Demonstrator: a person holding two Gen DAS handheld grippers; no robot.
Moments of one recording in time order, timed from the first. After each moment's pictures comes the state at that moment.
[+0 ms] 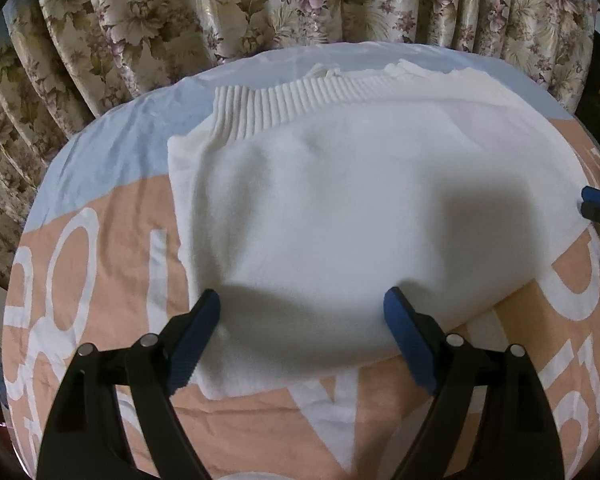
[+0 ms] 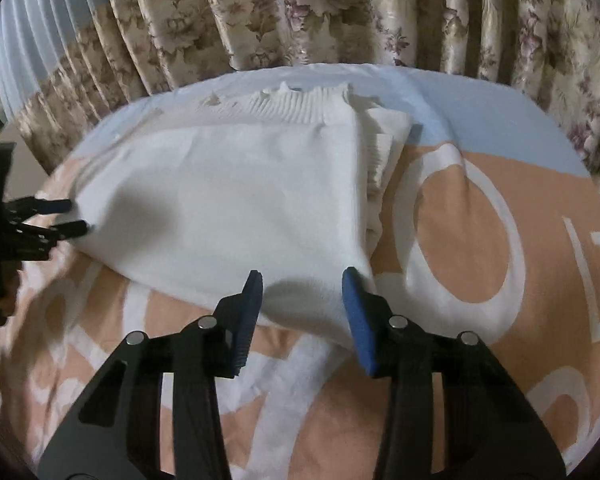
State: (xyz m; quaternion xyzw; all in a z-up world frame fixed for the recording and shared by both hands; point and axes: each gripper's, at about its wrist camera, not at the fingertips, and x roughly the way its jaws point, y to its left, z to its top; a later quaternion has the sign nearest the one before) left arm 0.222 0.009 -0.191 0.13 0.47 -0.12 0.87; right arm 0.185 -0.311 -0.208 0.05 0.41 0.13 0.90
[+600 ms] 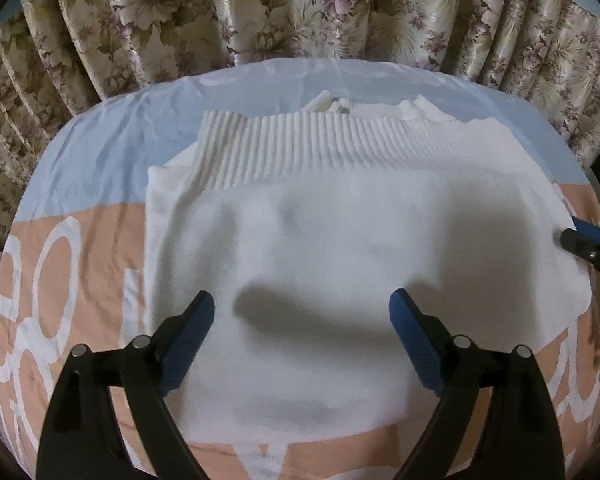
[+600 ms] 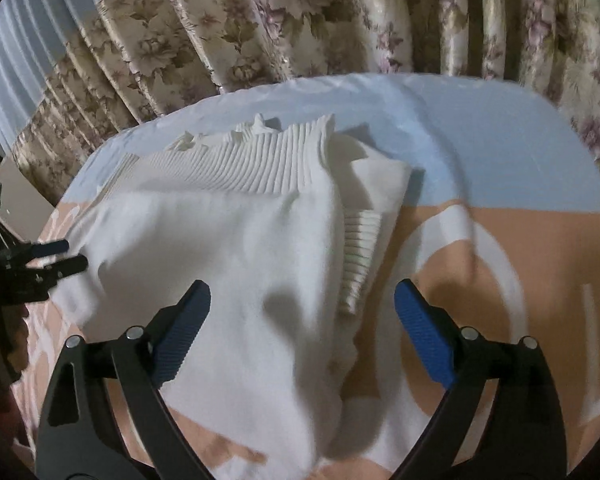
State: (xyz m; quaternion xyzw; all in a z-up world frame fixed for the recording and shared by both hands) left arm 0.270 -0.024 -0.170 0.06 0.50 -0.09 0.86; right arm 0.267 -0.330 -0.196 0.11 0.43 0.13 0.89
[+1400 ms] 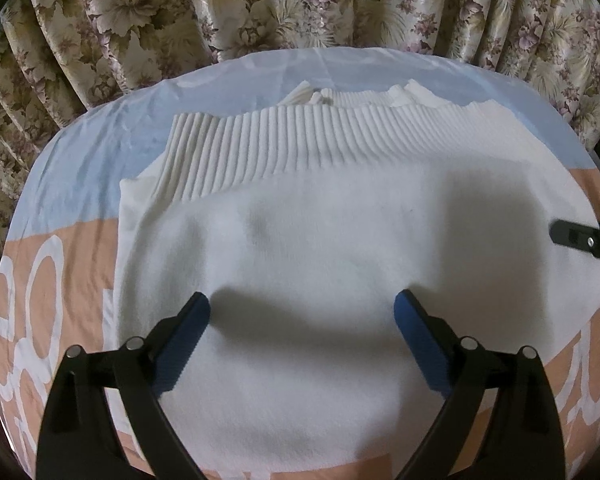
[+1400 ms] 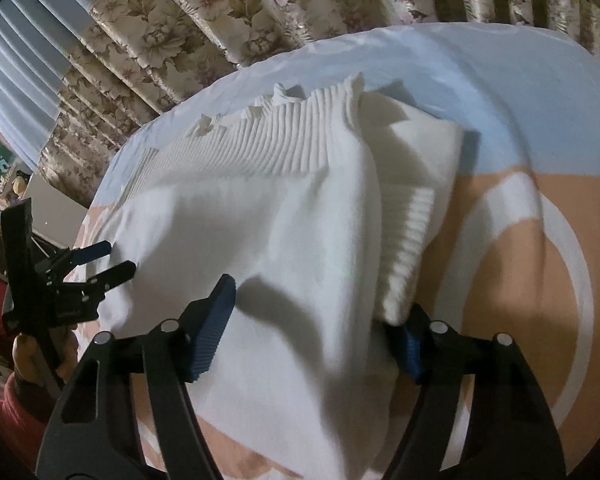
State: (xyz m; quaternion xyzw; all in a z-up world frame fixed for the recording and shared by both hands) left arm 0.284 -0.043 -0.186 0.09 0.50 -0.09 0.85; right arm 0.292 -0.321 -0.204 0.15 0.48 0.18 0.85
